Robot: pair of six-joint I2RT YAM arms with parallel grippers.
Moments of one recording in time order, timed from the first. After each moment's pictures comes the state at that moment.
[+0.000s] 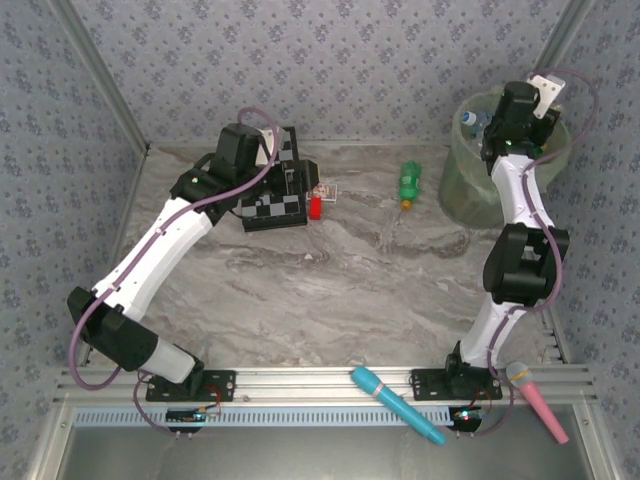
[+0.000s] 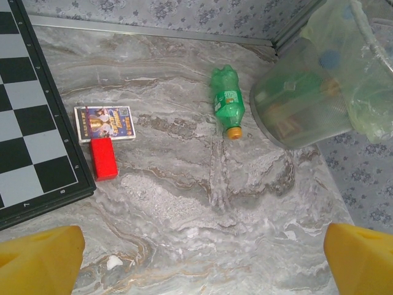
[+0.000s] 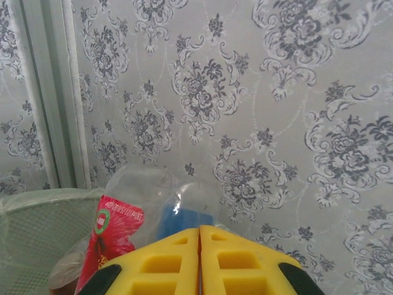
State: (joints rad) left arm -0.56 1.48 1.60 -0.70 0.19 -0.51; right arm -0.15 1.88 1.76 -0.05 0.84 -0.01
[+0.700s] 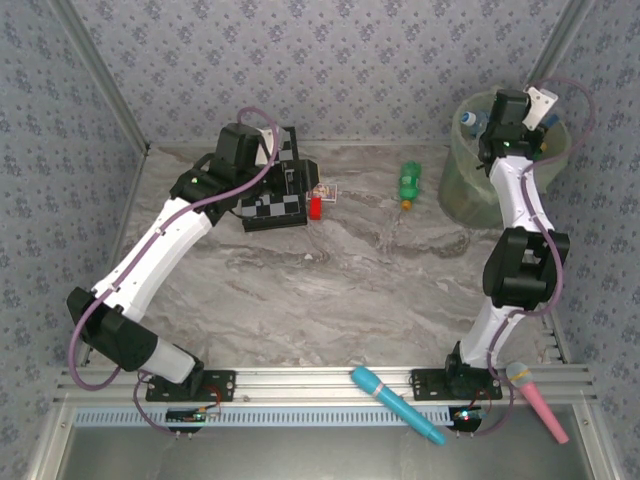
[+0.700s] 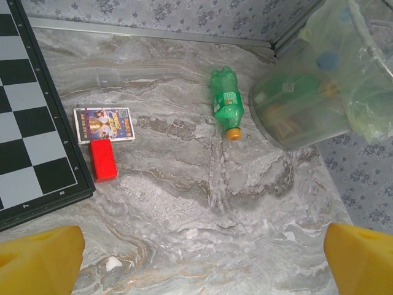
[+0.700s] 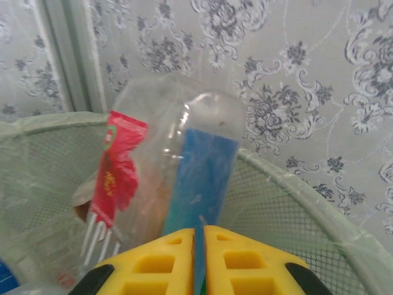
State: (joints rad) left arm -0.56 1.48 1.59 -0.69 0.19 -0.51; right arm -0.12 1.83 1.72 -0.26 0.78 0.16
